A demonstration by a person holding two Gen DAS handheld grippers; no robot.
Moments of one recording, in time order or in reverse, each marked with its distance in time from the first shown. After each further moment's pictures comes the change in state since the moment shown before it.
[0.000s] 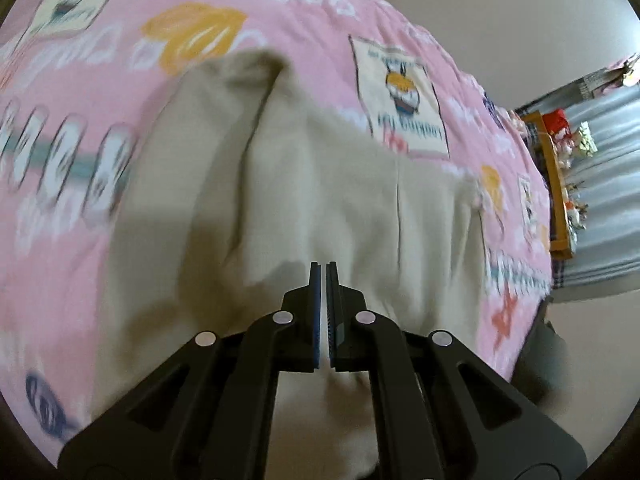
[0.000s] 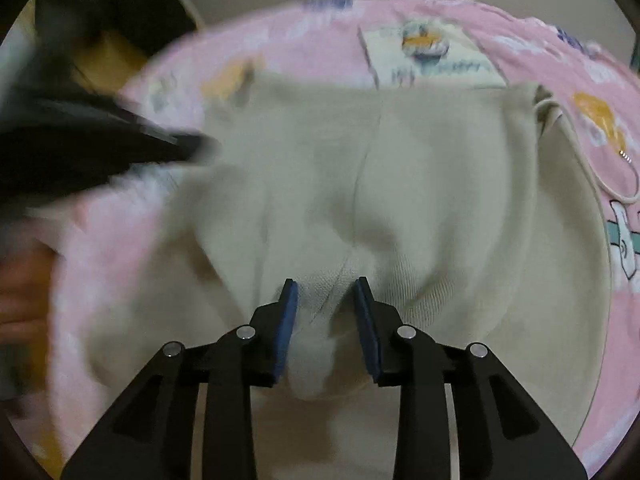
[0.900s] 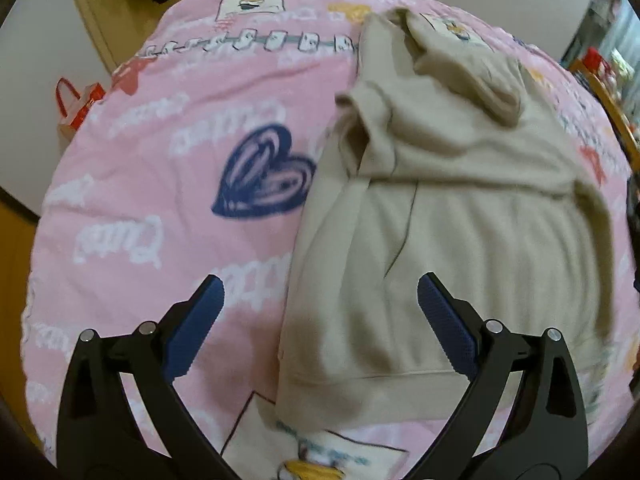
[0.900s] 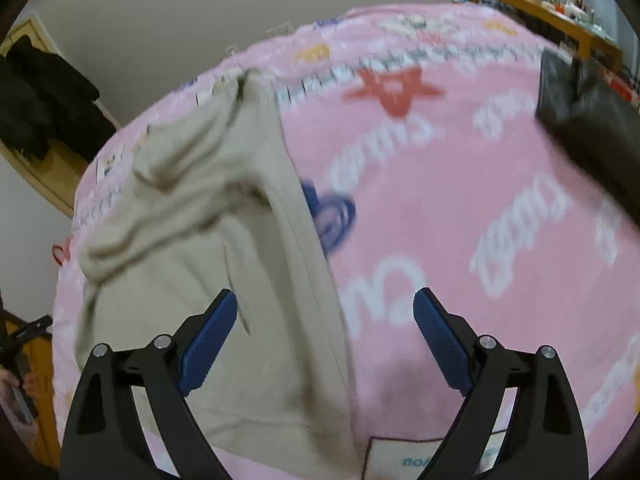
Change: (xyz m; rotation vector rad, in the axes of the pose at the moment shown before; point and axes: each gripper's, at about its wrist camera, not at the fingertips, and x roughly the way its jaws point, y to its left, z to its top) left arm -0.136 0.140 -0.333 0.191 -0.226 0.397; right arm -0.203 -0.151 -0.383 0.433 -0.289 -0.033
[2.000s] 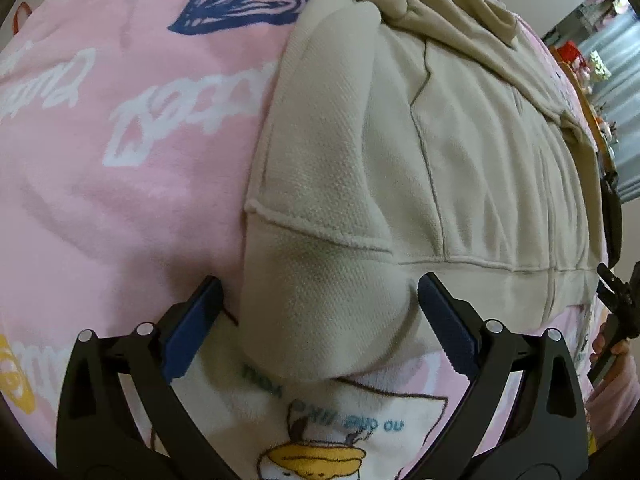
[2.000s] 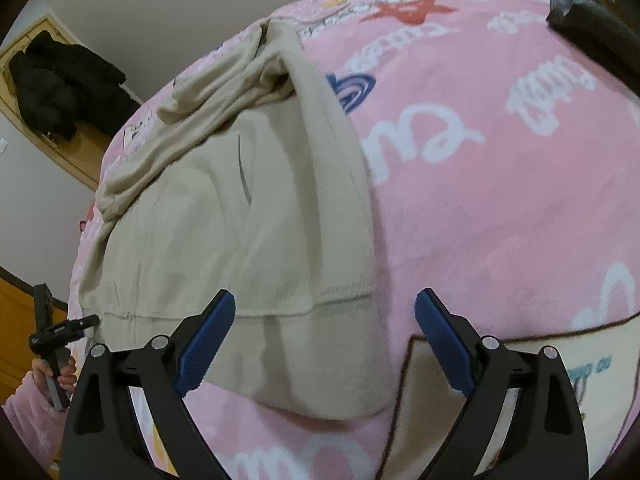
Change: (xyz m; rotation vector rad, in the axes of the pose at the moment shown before) left arm 0.066 0.032 -0.091 -0.057 0.201 -0.234; right arm 0.019 -0.009 -0.085 0.009 0.070 0.120
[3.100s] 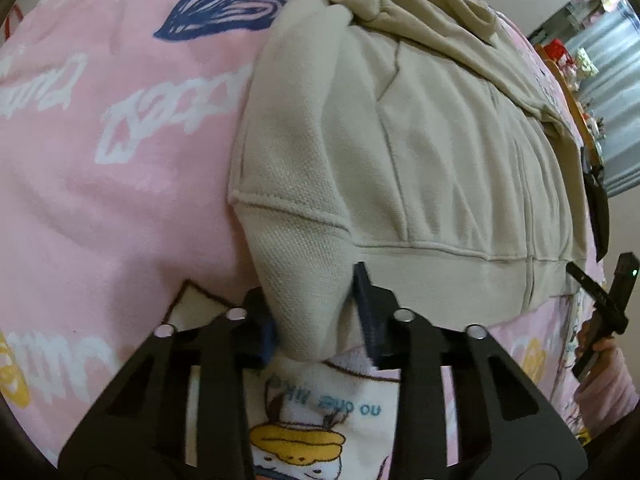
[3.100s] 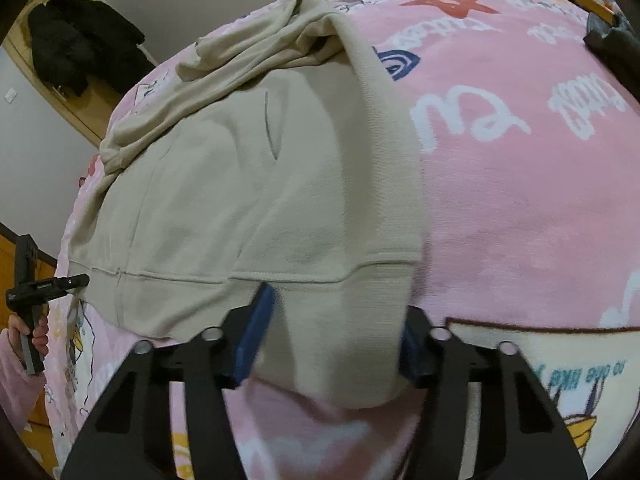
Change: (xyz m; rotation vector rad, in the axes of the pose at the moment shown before) left arm -0.012 -0.015 -0.006 0.030 -0.009 -0.042; right arm 0.010 0.022 -0.011 -0.133 0.044 -0.016
